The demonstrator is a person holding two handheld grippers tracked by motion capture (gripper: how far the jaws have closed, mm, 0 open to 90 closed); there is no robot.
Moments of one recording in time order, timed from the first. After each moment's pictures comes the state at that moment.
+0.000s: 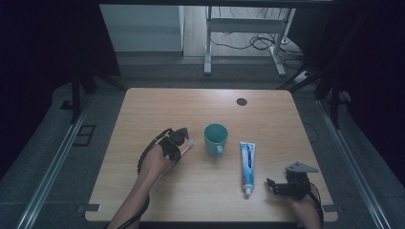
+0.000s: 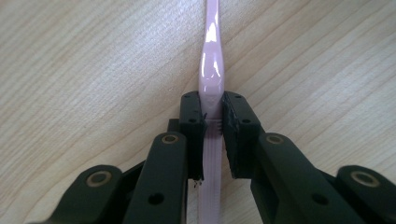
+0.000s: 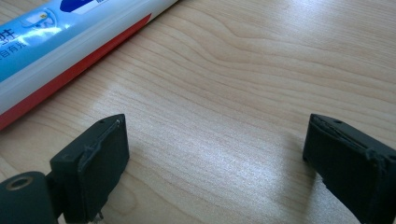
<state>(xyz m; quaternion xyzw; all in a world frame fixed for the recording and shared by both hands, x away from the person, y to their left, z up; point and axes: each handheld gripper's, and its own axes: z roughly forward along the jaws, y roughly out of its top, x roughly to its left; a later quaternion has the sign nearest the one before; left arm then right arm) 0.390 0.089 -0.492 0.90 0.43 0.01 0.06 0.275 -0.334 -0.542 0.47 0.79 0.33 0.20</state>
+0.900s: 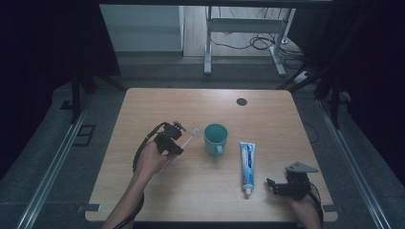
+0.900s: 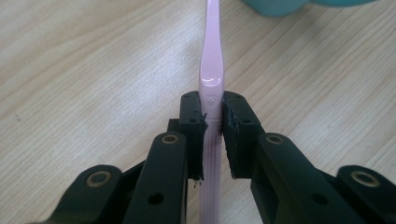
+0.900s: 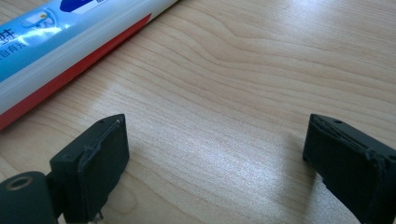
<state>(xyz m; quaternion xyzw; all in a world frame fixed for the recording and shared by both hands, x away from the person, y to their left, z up) 0.377 0.101 -0.453 0.89 0.41 0.04 0.20 0.275 -0.334 -0.542 0.47 0.79 0.33 0.20</state>
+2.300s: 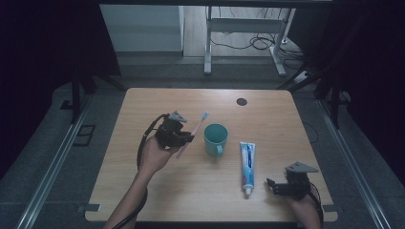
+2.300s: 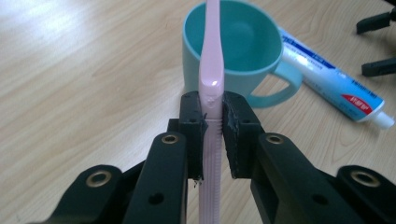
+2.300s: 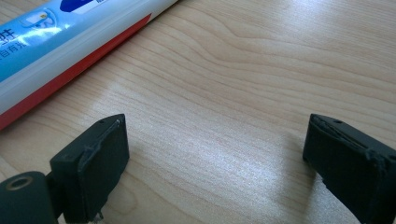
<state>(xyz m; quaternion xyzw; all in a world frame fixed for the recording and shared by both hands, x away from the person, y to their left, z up) 0.367 0.096 -0.413 0.86 0.34 0.08 0.37 0.275 -0.334 -0.542 0.47 0.79 0.33 0.20</state>
